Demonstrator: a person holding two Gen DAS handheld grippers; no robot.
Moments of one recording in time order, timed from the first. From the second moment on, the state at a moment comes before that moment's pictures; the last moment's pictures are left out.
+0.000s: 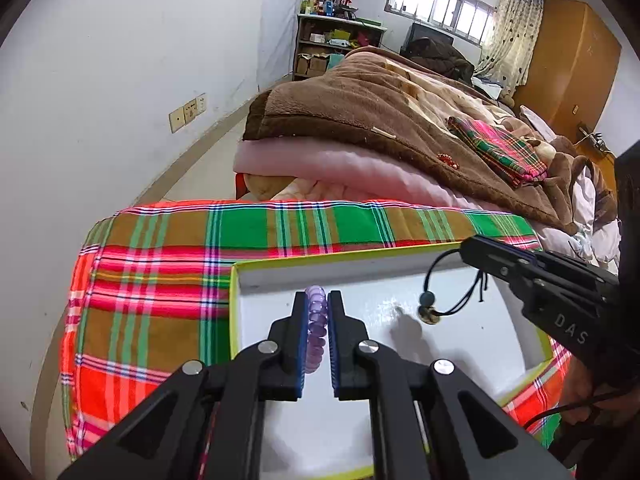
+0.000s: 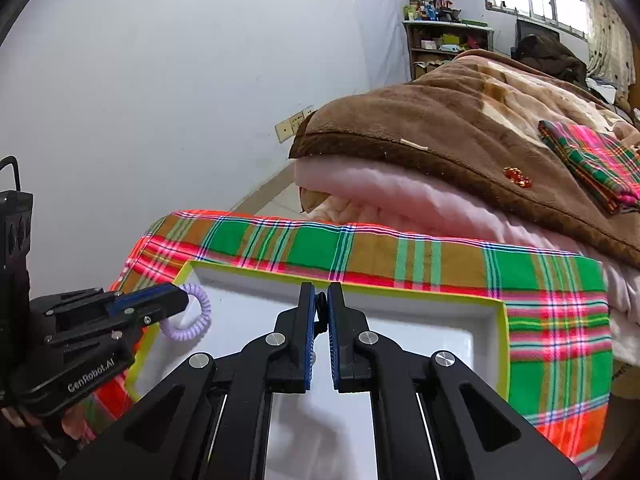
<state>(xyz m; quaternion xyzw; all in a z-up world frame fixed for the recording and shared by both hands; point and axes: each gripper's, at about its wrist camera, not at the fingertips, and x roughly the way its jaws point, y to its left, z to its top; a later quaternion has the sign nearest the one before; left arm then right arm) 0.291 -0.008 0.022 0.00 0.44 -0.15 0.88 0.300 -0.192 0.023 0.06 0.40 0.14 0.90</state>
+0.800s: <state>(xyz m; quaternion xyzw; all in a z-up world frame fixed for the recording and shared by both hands) 0.298 -0.034 -0.012 0.04 0.48 -0.15 0.86 0.318 -0.205 -0.020 -0.01 0.44 0.08 0.89</state>
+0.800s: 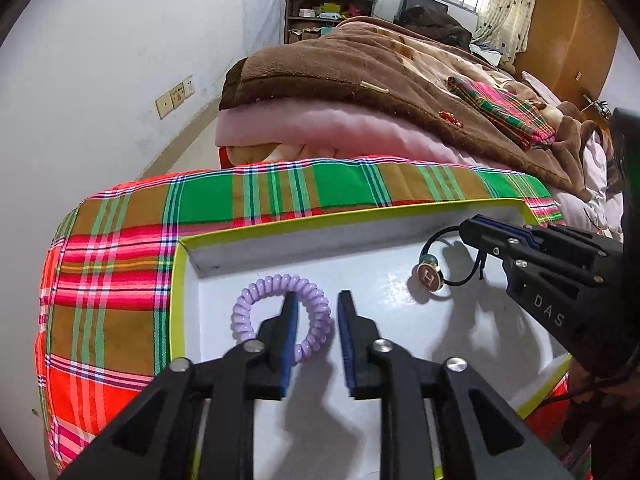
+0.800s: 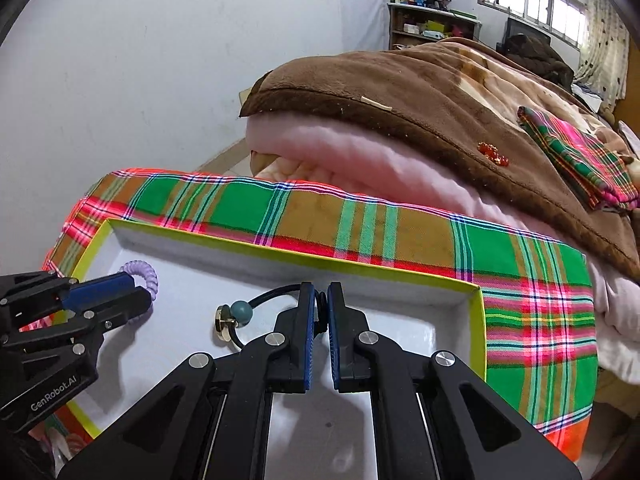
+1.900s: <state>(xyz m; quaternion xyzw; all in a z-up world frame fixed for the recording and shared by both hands) 0.264 -0.017 0.024 0.01 0.45 -0.14 0.88 0.283 -0.198 0.013 -0.01 0.41 0.07 0.91</state>
